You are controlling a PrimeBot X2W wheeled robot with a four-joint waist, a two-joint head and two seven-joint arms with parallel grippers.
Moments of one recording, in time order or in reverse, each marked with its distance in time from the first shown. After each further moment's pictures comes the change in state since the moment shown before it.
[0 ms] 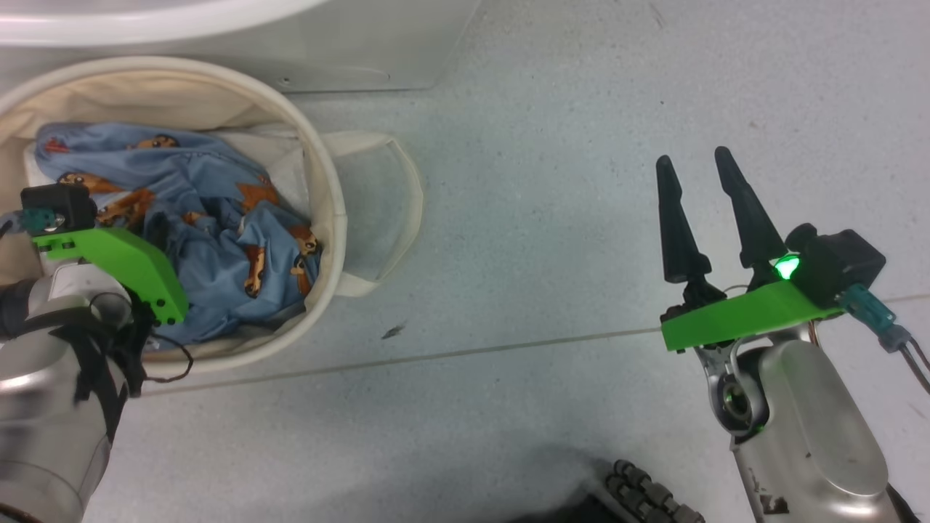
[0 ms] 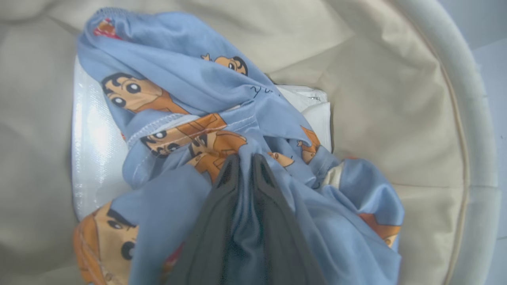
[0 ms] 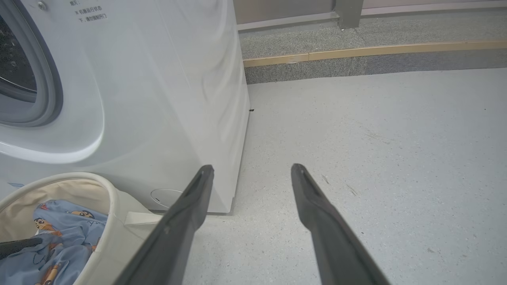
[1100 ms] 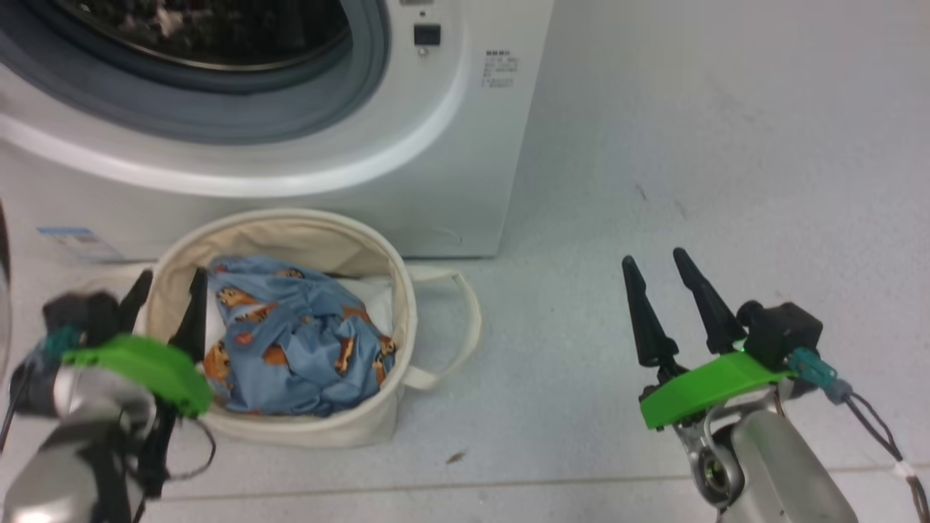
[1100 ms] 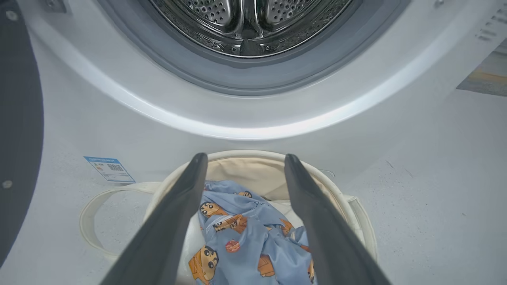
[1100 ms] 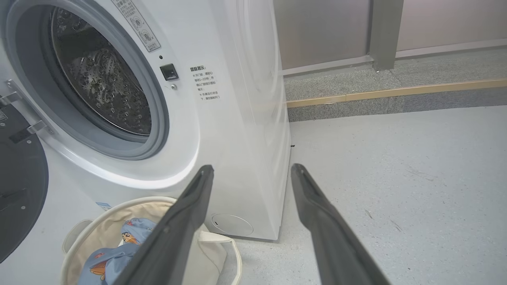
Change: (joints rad) left arm 0.367 0.077 0.242 -0.448 0.252 0.105 -0.194; right arm 0.107 0.000 0.061 0.122 0.016 0.000 0.000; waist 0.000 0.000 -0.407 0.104
